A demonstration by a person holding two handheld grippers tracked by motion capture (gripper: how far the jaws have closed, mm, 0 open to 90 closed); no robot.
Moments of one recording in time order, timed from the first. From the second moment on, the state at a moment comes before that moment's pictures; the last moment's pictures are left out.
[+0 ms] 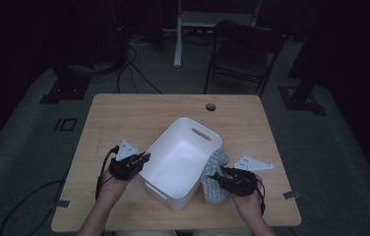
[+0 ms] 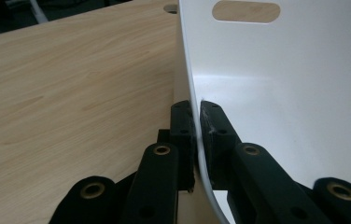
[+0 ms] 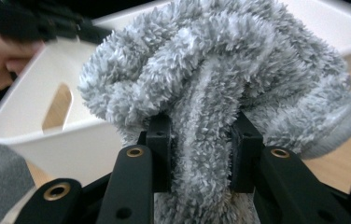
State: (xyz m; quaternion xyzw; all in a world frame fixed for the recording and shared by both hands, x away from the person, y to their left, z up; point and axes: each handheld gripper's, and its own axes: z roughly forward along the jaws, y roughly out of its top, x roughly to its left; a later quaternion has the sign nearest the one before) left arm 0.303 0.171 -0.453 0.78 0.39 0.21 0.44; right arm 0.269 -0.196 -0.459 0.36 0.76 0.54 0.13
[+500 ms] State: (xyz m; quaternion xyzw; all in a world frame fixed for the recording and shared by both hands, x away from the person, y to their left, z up) left arm 0.302 0.171 -0.453 0.79 0.37 0.22 0.44; right arm 0.289 -0.187 -0.506 0.40 0.77 0.48 0.12
